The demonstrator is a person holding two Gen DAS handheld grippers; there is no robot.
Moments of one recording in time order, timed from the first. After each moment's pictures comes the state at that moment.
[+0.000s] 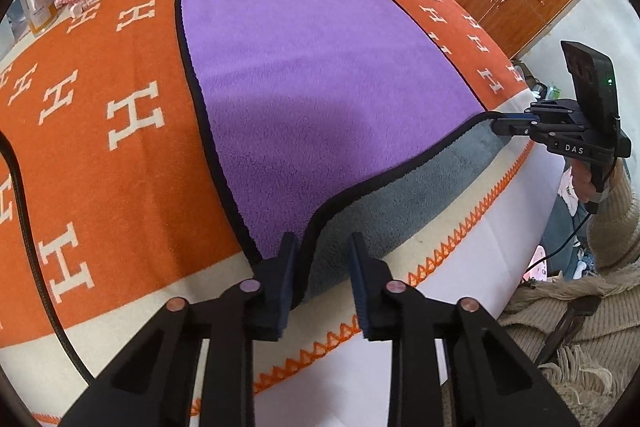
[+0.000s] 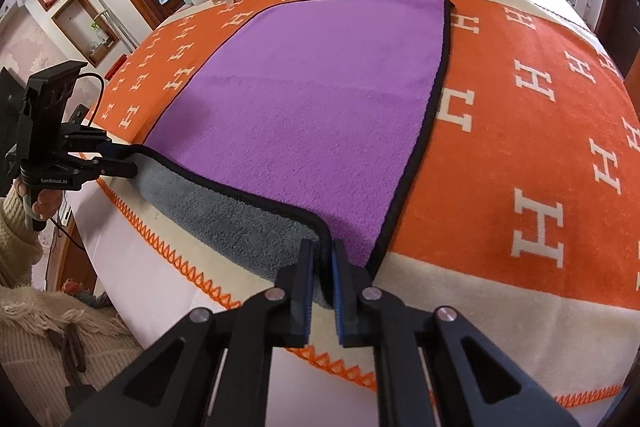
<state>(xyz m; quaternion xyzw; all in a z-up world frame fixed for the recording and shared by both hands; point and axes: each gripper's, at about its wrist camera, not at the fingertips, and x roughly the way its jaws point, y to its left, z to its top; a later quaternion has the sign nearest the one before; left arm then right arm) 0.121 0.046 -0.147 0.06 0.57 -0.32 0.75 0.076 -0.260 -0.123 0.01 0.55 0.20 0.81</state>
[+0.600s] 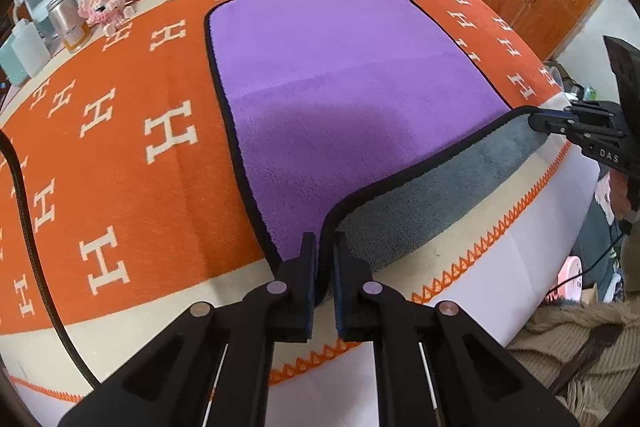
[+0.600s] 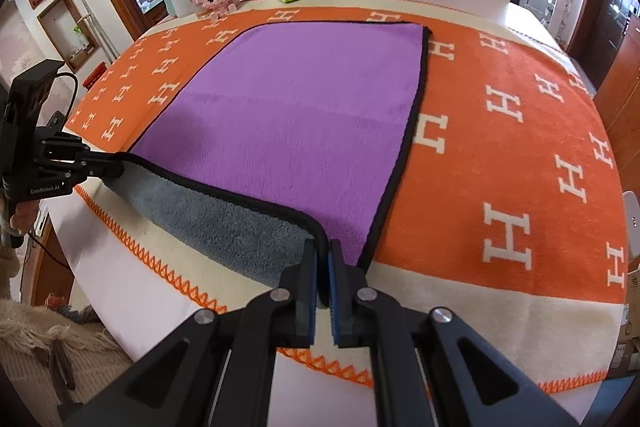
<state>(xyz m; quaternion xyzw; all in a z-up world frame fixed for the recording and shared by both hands) 0.117 0.034 -0.132 0.10 0.56 -0.25 0.79 0.069 -0.252 -0.103 -0.01 0.52 0.15 0.84</state>
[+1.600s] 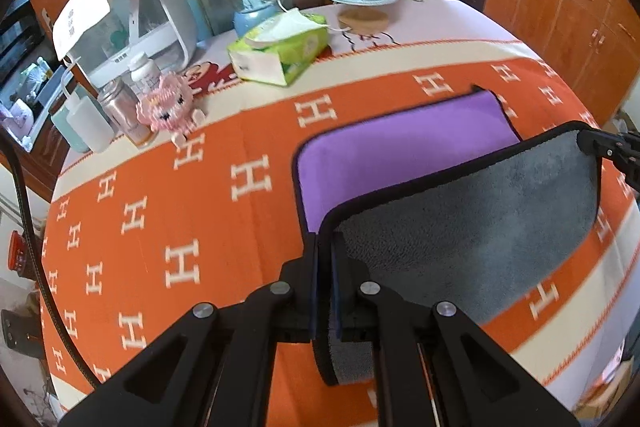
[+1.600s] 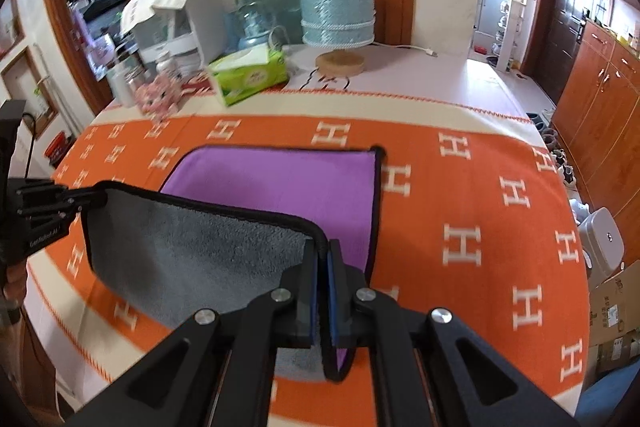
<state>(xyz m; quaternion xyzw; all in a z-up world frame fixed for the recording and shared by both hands) 0.255 -0.003 -0.074 0.13 0.49 -0.12 0.86 0.201 -0.256 -0.049 0.01 0.45 0.06 0.89</state>
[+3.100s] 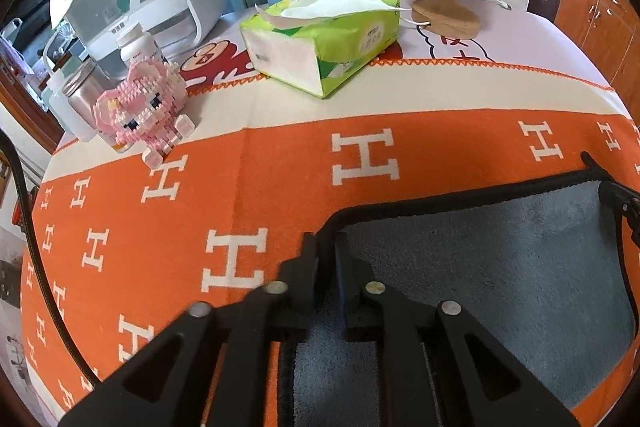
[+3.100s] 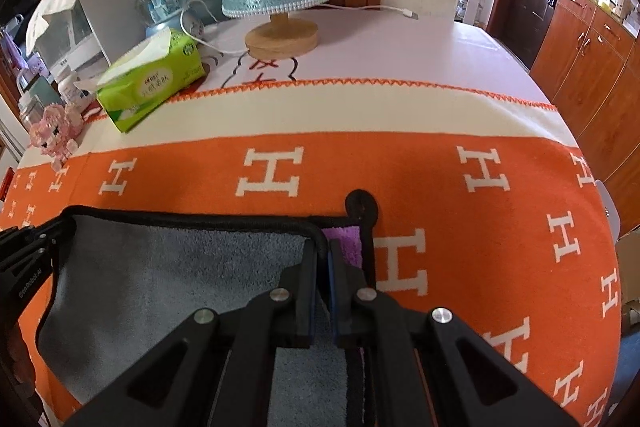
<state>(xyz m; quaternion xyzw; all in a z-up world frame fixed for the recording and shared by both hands) 0.376 -0.028 -0.150 0.09 0.51 -0.02 0.86 0.330 -0.258 -0.128 0.02 0.50 -0.02 0.86</state>
